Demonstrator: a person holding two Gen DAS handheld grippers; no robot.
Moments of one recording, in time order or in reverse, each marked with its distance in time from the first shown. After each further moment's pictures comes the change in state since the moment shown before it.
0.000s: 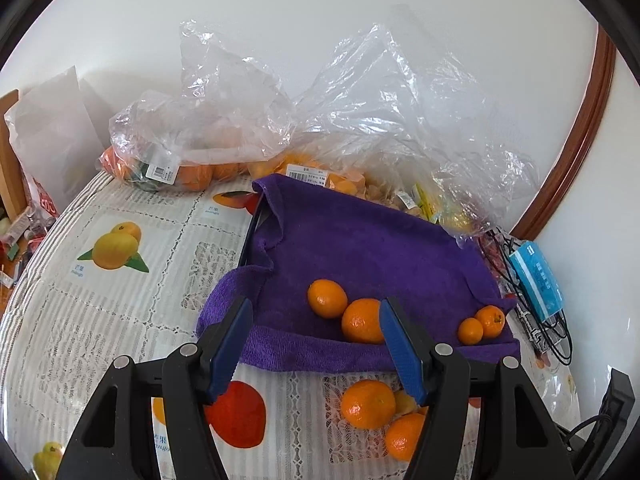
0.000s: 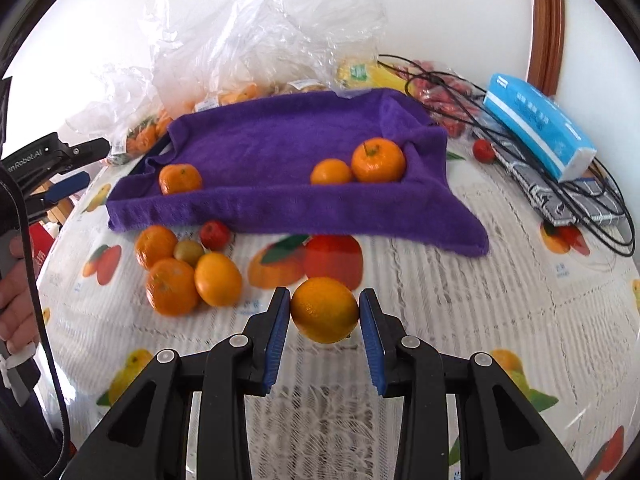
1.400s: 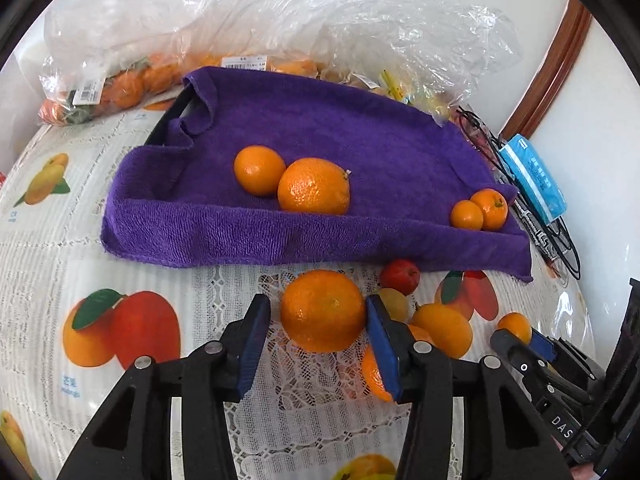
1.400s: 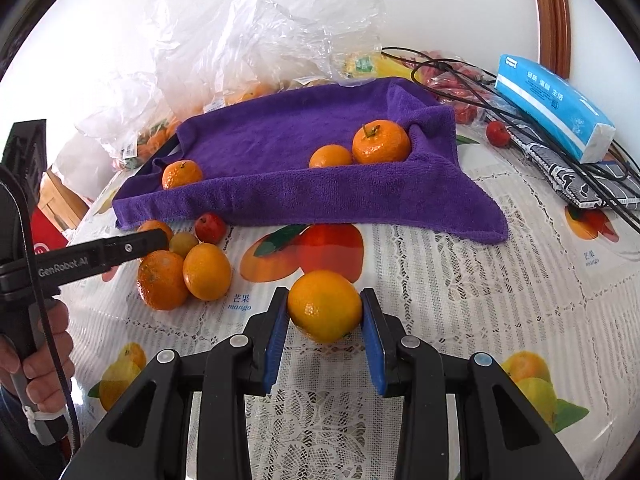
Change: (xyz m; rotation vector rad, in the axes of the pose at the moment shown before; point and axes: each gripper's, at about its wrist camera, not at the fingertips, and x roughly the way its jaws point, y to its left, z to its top) left arm 0.047 -0.034 -0.055 0.119 0.253 -0.053; right arm 0.013 -0.016 -0.006 0.021 -0.042 0.101
